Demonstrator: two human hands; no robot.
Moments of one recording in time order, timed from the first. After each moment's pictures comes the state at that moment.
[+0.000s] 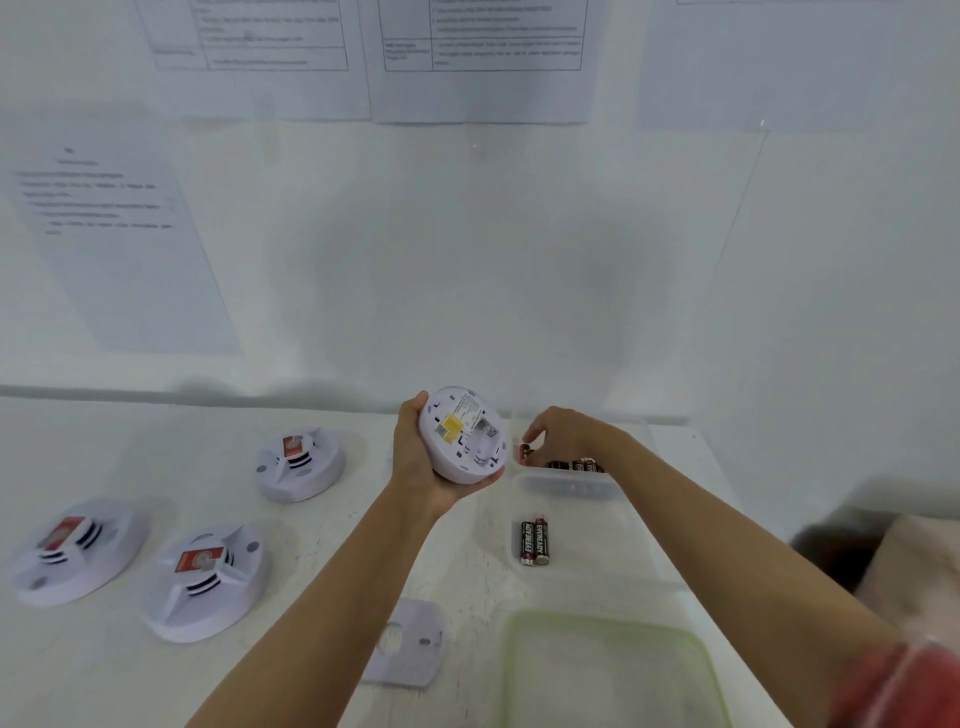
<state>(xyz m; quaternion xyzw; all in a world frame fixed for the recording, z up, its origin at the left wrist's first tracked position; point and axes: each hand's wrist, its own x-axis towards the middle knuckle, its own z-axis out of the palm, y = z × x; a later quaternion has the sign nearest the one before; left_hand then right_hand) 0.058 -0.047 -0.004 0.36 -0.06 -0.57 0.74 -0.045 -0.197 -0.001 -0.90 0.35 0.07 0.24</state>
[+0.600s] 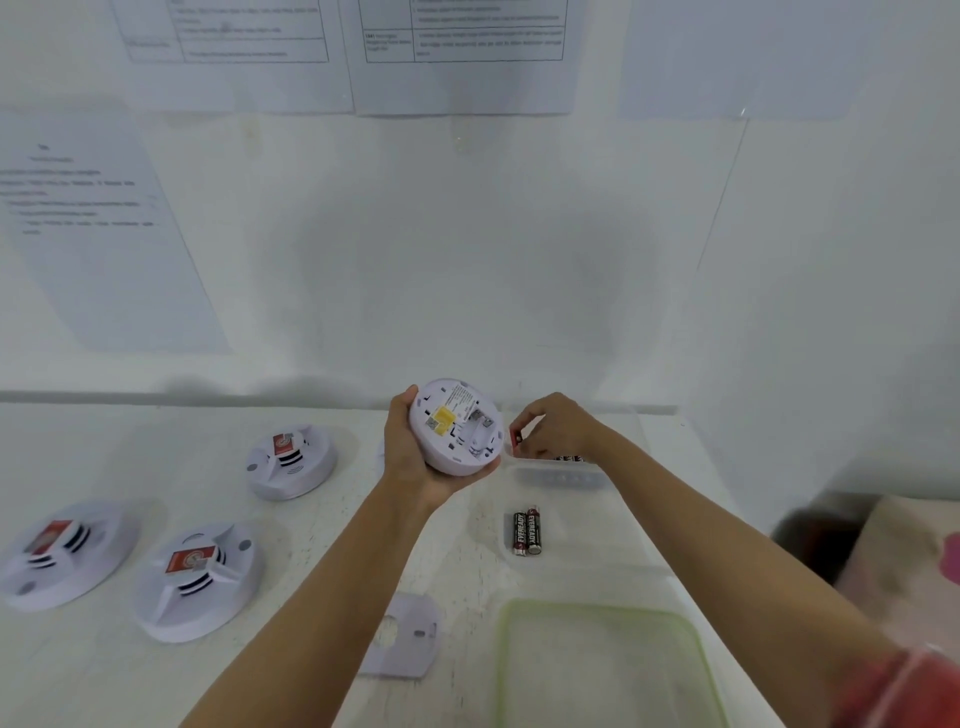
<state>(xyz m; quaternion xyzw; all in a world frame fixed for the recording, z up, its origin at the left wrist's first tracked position) 0.054 -0.046 -0.002 0.34 -0.06 -0.57 0.74 -0.058 -0.190 -0.003 -0.82 0.36 -0.06 0.43</state>
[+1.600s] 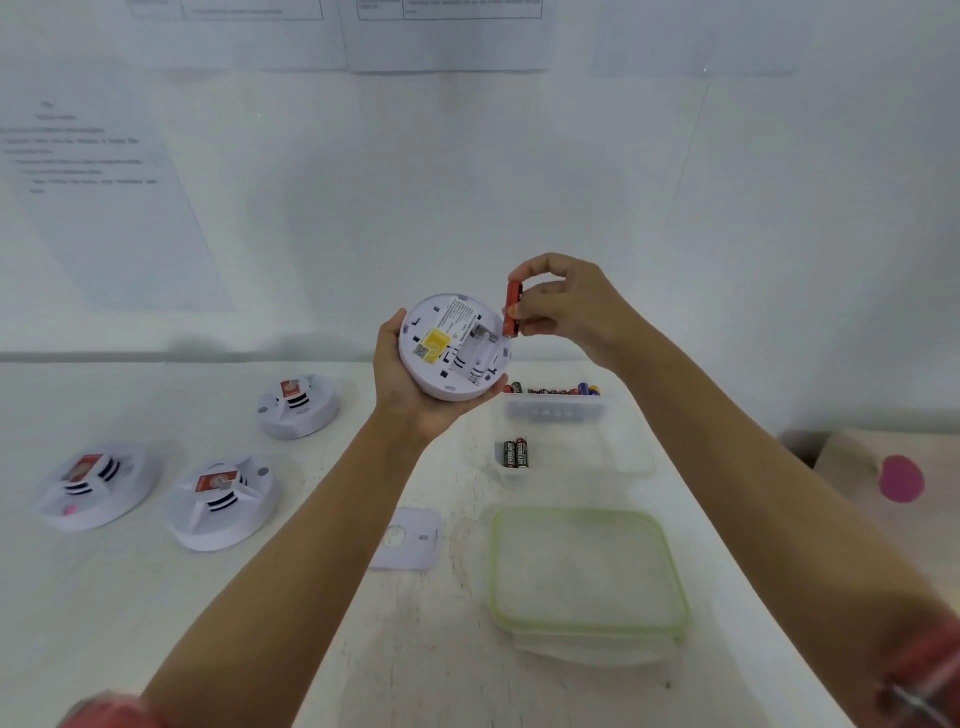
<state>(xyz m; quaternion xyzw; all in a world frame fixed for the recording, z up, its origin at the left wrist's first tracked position) 0.028 -0.012 0.029 0.27 -0.16 -0.59 0.75 -0.107 -0.111 0.098 -0.74 0.24 -0.29 0.55</state>
